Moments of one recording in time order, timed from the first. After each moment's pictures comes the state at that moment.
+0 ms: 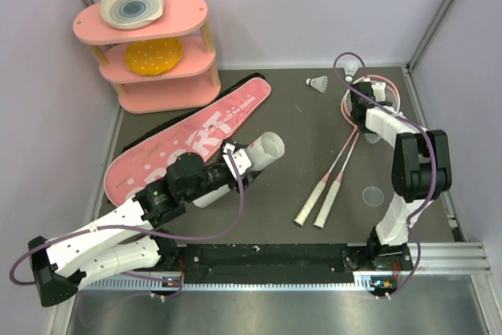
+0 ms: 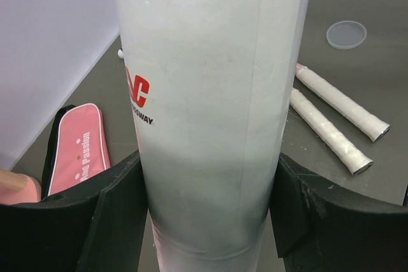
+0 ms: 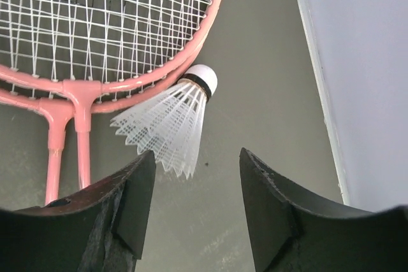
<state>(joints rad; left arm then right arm) -0.98 0.81 0.74 -0.05 0.03 0.31 0.11 1.77 1.21 -0.45 0.68 0.17</state>
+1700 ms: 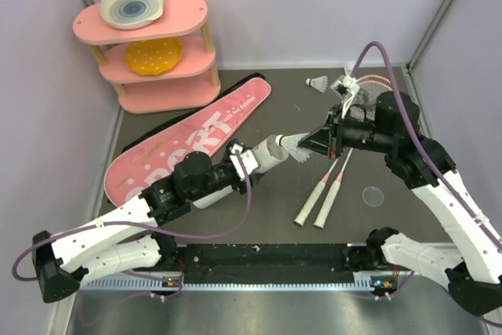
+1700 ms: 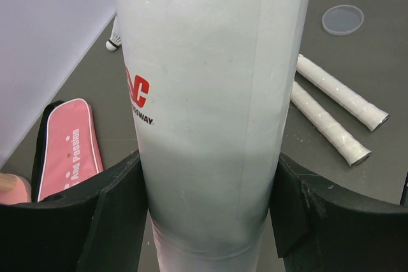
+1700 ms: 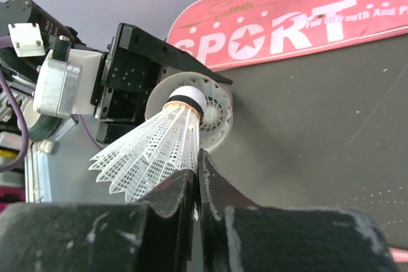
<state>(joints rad) -0.98 0.86 0.74 -0.05 0.04 0.31 0.53 0.94 1.24 -0.58 -0.62 0.33</state>
